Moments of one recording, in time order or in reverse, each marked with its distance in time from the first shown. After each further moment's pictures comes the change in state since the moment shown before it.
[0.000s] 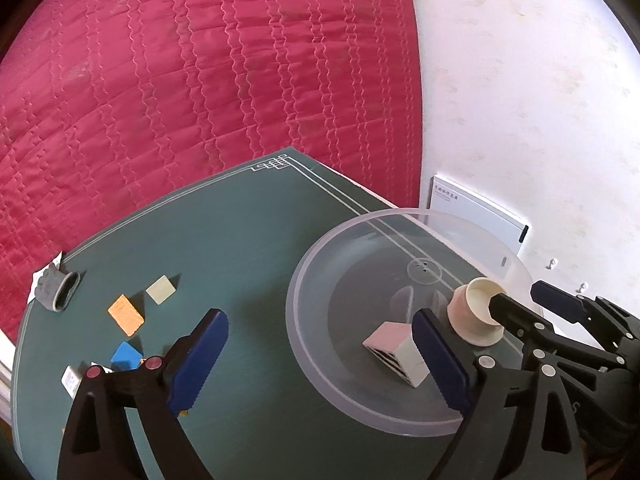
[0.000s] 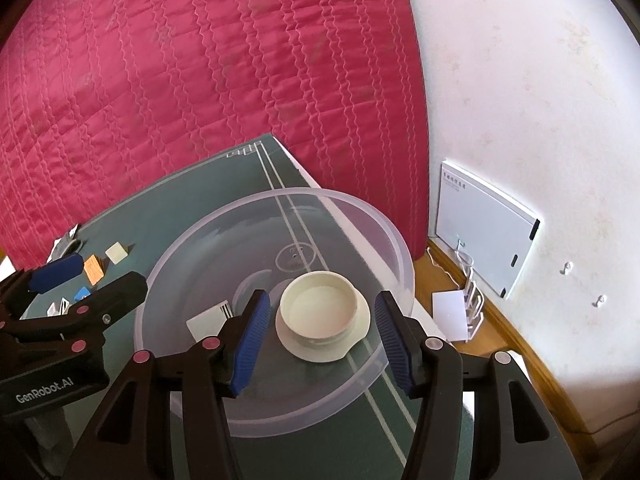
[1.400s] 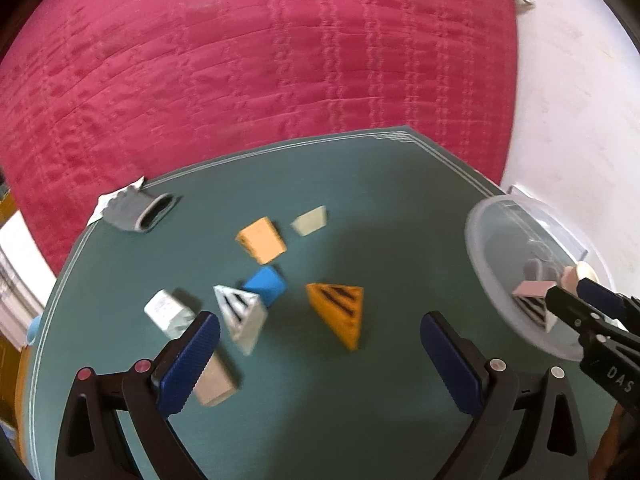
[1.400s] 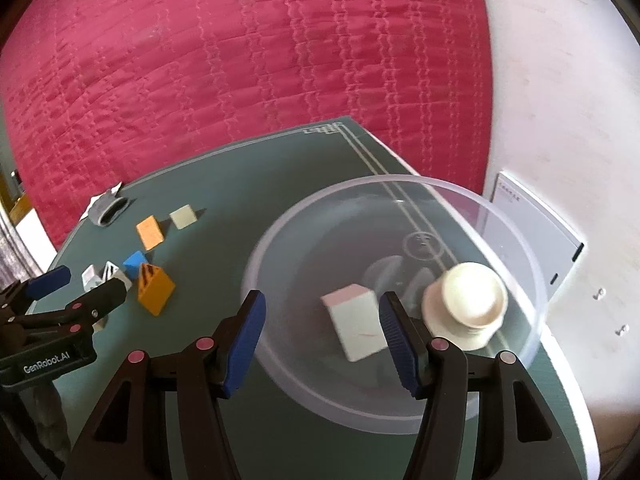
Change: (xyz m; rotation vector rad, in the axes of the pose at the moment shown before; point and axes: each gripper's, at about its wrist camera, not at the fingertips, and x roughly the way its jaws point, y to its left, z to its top) left arm -0.030 0.121 -0.057 -0.211 0.062 0.193; right arm 0.003 0.096 -0.011 -0.141 0.047 0.121
